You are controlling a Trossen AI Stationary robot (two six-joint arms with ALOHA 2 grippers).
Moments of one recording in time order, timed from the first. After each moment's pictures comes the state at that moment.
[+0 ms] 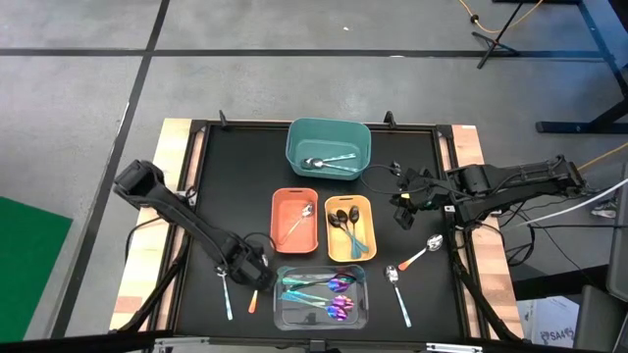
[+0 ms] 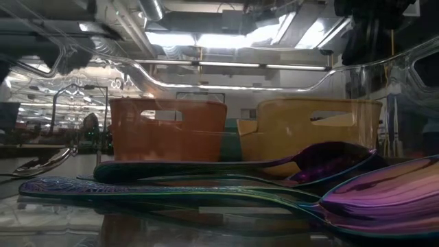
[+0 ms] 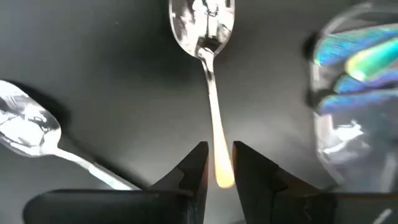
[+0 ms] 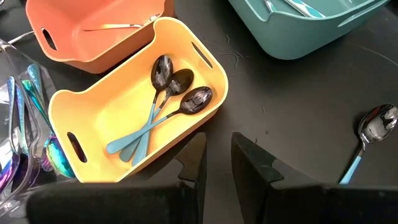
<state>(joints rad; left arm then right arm) -0.57 1.65 1.05 -0.69 0.12 -1.86 0.17 1.00 0.96 -0.94 0.26 0.67</state>
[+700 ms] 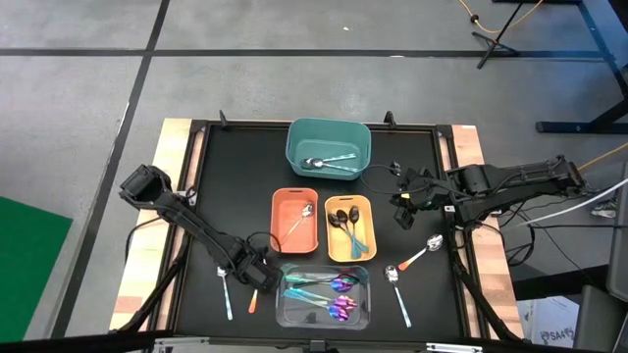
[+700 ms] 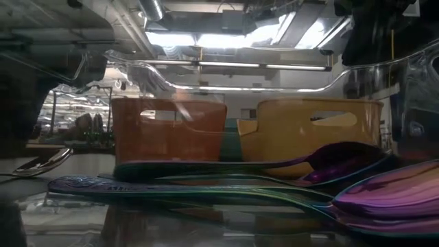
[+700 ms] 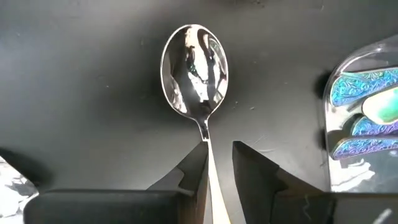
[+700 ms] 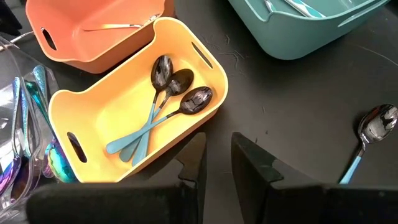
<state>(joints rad) -0.57 1.73 1.05 -0.66 -0.04 -1.85 0.17 1.00 0.96 -0.95 0.26 0.67</state>
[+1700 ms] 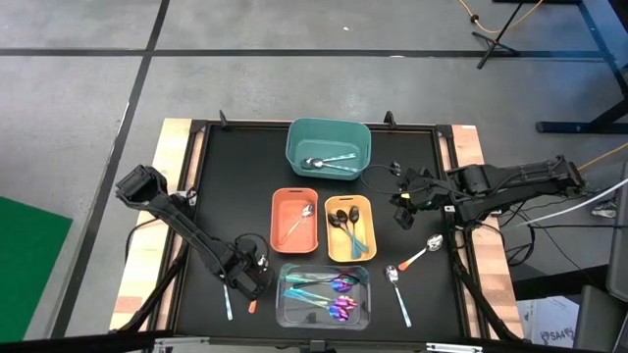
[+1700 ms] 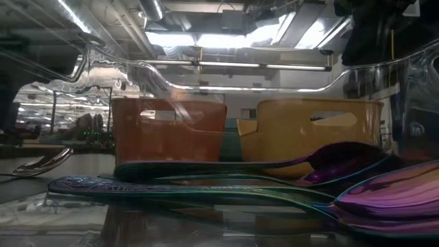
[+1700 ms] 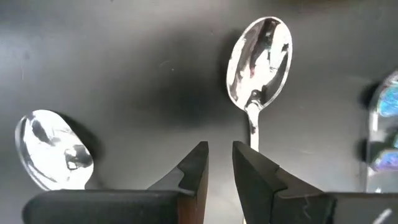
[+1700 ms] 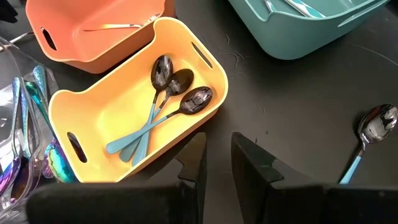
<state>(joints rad) -0.65 1.71 1.04 -0.77 -0.09 -2.01 0.17 1.00 0.96 -0.94 0.26 0.67</state>
